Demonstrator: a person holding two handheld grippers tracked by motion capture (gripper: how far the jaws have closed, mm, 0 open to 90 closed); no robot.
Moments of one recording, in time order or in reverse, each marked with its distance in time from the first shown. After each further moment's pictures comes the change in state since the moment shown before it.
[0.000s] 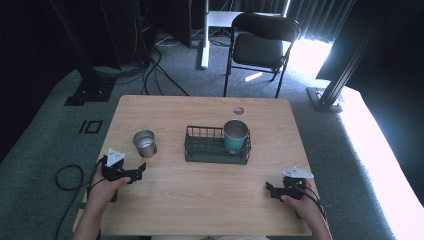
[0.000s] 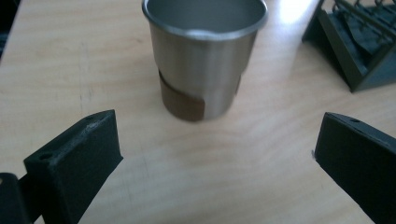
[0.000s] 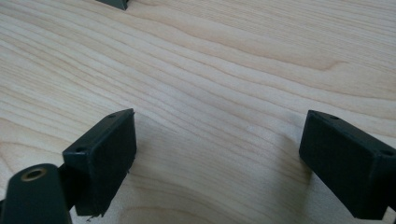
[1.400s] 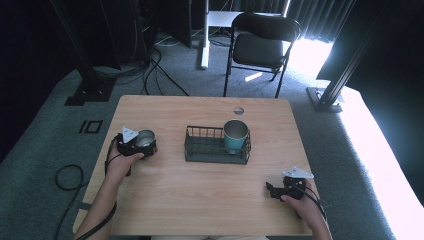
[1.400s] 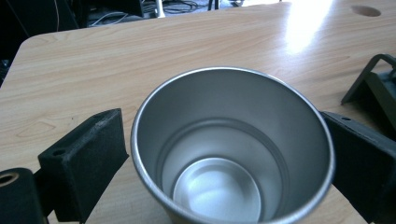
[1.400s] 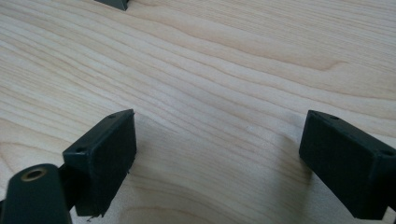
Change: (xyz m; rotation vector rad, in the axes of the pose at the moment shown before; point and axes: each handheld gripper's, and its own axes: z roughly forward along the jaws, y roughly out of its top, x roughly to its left) left arm 0.004 0.044 0.066 -0.052 0.039 0.023; right arm 0.000 0.000 0.000 -0.001 0.002 0.002
